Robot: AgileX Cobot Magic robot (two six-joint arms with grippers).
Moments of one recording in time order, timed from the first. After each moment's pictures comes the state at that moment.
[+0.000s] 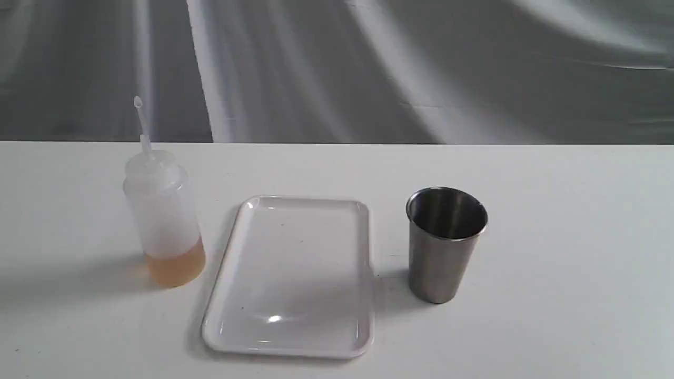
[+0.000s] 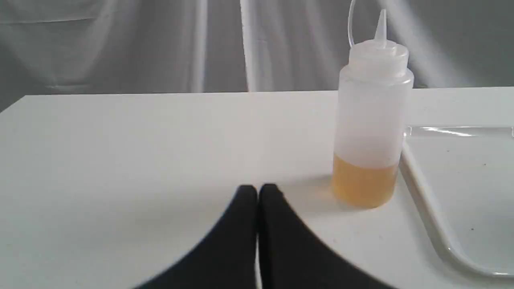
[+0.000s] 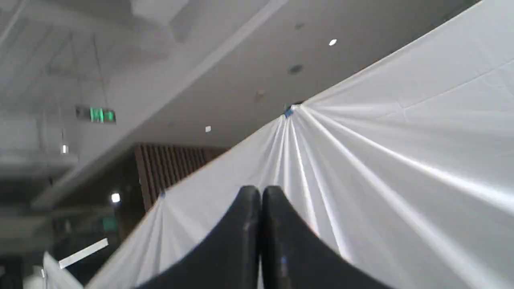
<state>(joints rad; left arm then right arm) 0.06 0.00 0.00 -0.02 0.27 0.04 -0.14 0.00 -0.02 -0.49 -0.69 1.05</state>
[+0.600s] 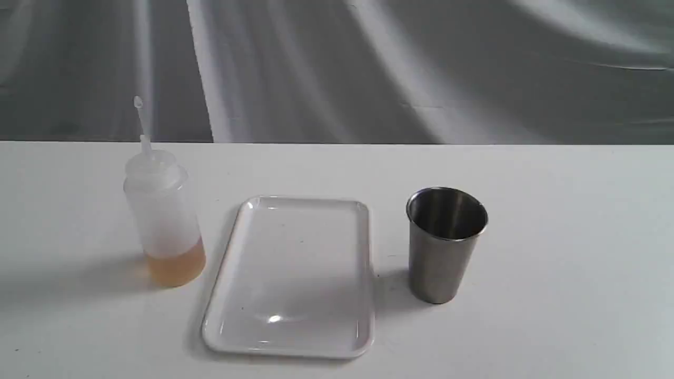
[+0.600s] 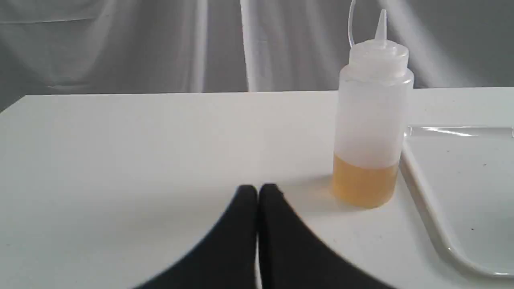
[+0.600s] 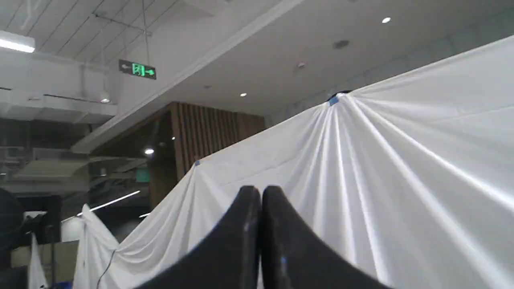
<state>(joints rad) 0.06 0.00 0.00 -0.02 0.27 0.04 -0.06 0.17 -0.45 -0.94 -0.53 1.38</state>
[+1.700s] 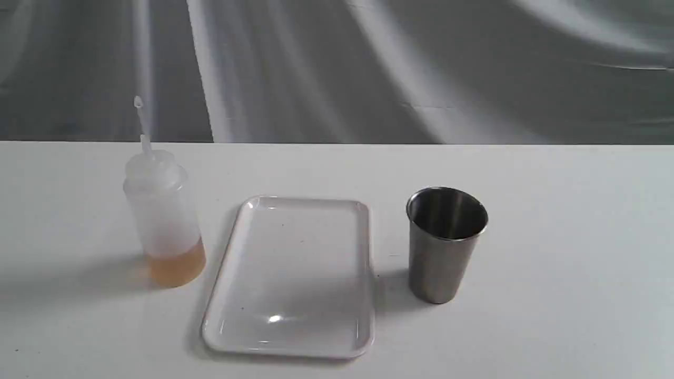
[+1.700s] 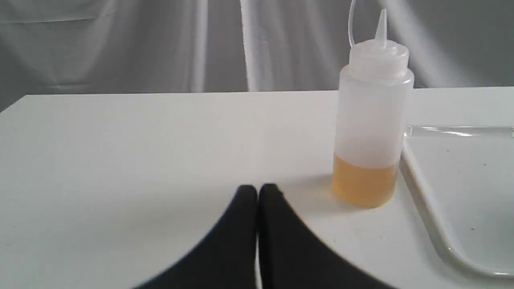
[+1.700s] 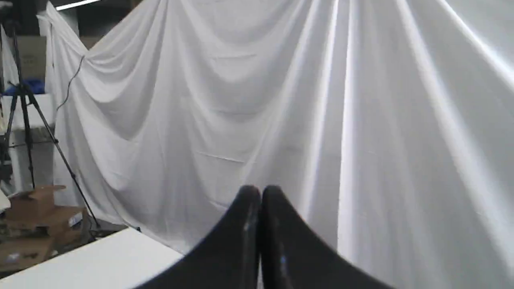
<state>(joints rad) 0.06 0.00 0.00 -0.02 0.27 0.04 0.12 0.95 -0.93 -1.32 -0.41 1.36</state>
